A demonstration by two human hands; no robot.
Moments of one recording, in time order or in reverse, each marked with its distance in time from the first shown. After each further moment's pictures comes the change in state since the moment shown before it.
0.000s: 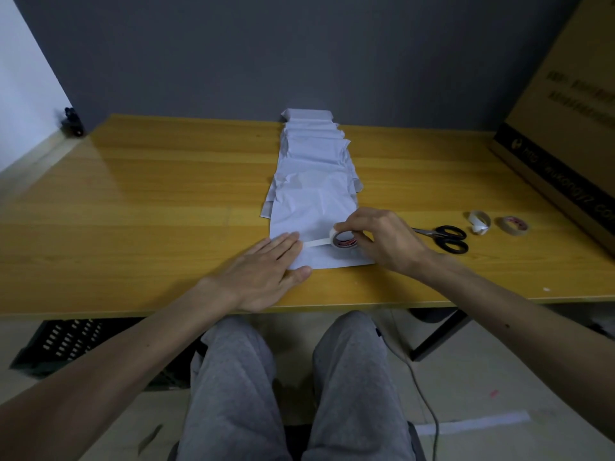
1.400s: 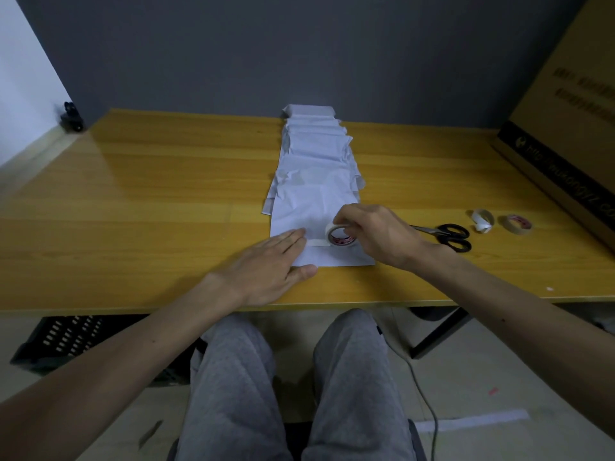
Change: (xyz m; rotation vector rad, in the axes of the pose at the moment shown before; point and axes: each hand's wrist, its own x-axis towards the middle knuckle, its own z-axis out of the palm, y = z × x) left_hand -0.002 0.009 -0.010 -0.010 0.064 0.011; right_hand 0.012 -0.012 -0.004 -0.013 -0.104 -0.015
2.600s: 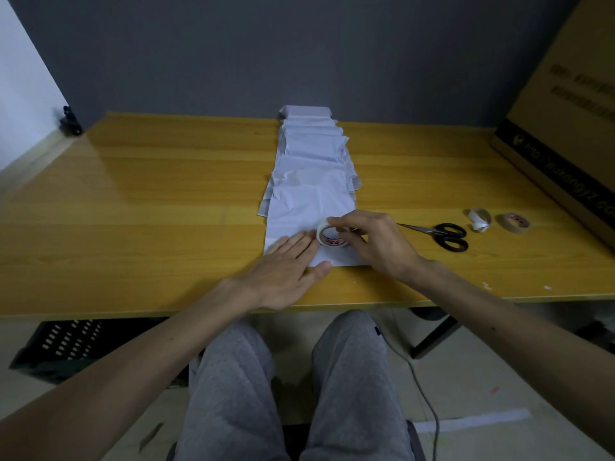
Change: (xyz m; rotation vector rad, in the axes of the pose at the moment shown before) left_hand 0.018 0.023 0.010 -0.096 -0.105 -0.031; right_hand -0.011 0.010 0.022 0.218 0.224 0.006
